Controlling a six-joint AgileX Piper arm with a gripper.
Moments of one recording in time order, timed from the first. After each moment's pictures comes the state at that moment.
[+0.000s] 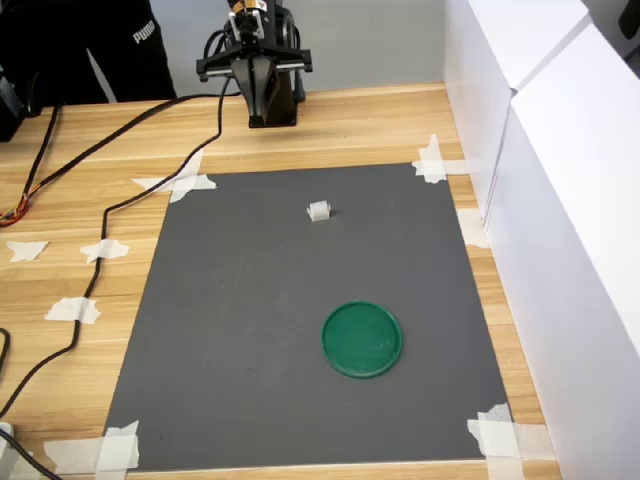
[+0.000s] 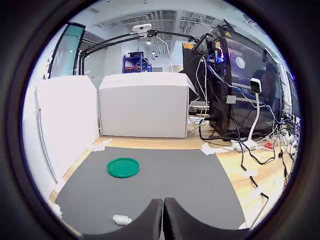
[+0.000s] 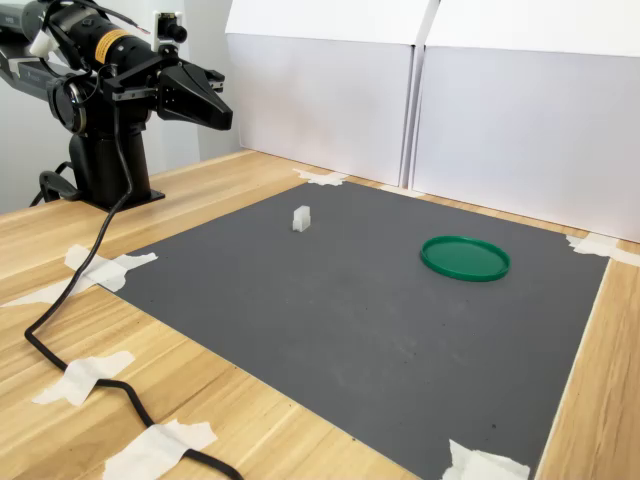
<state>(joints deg) -1.1 4.0 -0.1 25.1 9.5 -27.6</state>
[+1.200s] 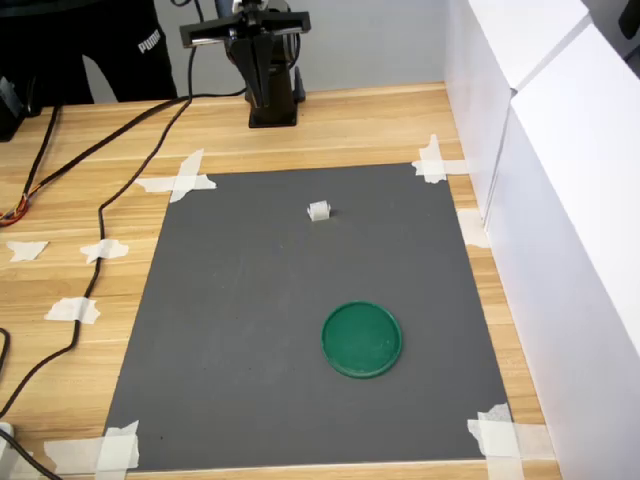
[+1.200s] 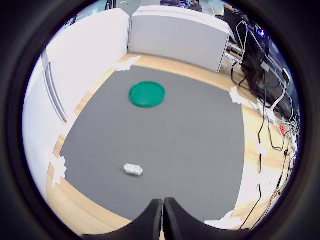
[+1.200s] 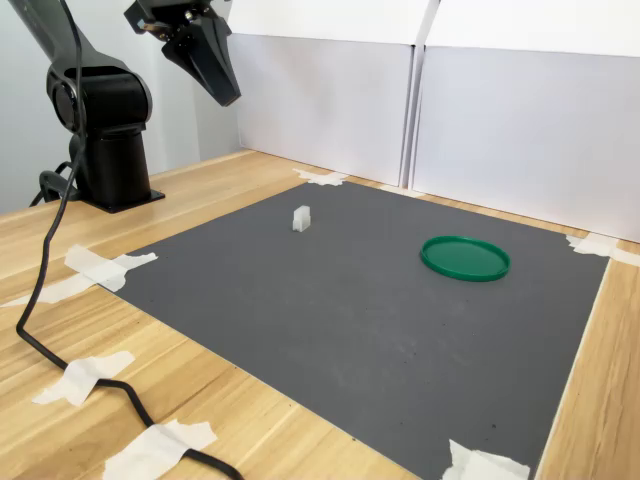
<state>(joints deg) -1.1 40.6 -34.7 10.0 47.4 -27.6</state>
